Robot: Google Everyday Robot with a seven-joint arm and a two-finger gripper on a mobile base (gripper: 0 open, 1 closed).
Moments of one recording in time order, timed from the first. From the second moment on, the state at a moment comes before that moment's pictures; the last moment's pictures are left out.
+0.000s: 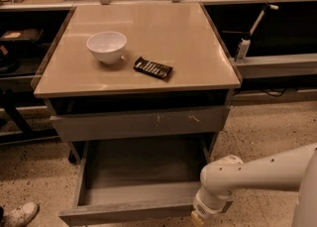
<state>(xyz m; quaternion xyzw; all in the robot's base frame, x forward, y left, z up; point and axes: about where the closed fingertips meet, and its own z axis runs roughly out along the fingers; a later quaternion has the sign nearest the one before) 0.343 -0.140 0.414 0.34 -0.93 -0.12 0.06</state>
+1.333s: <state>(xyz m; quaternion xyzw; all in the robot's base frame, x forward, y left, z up) 0.368 -0.137 0.420 0.34 -0.93 -0.12 0.05</state>
